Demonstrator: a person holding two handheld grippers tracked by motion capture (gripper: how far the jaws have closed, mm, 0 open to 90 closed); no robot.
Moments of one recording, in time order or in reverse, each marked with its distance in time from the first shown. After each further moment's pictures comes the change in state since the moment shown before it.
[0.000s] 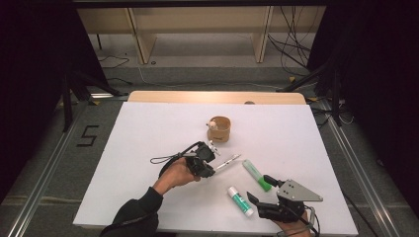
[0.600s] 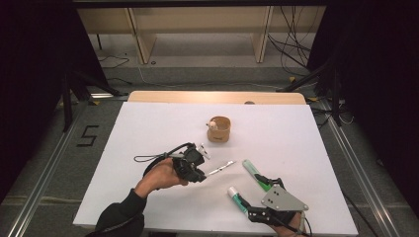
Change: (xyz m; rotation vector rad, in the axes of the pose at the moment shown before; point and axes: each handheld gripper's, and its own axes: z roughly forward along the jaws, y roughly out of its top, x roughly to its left) left arm -0.006 -0.021 -0.042 0.018 -0.075 0.057; right arm 0.030 0.018 0.005 0.002 -0.025 -0.264
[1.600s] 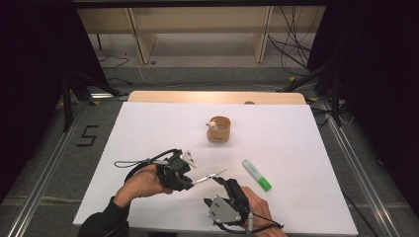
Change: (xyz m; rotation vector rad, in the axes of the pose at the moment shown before) left arm -0.013 -0.029 -0.032 0.016 -0.005 0.035; right arm 0.066 0.034 0.071 0.096 0.004 -0.489
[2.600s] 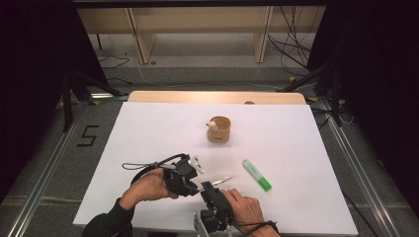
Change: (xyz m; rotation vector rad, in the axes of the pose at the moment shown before) left arm -0.014 0.009 0.011 0.033 -0.040 0.035; right arm 0.036 0.010 0.026 0.120 -0.194 -0.435
